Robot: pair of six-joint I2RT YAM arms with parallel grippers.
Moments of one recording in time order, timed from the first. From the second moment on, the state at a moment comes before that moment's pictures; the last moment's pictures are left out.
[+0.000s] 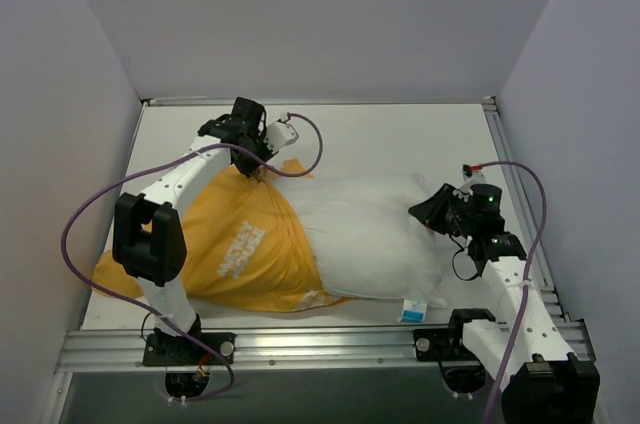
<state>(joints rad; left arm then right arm) -0.39 1.83 1.57 -0.80 -0.05 0.61 0.07 0.85 0.53 -0.25 -0.34 0.59</state>
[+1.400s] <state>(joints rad) 0.51 1.30 1.03 -1.12 0.28 0.87 -0.22 1.16 0.81 -0.36 -0.47 0.47</state>
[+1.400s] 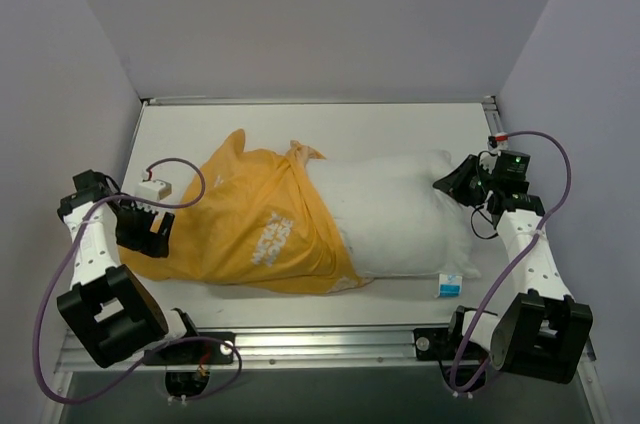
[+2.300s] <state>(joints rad) 0.60 1.49 0.93 -0.73 0.30 0.71 -0.39 1.18 0.81 -0.37 -0.53 0.50</state>
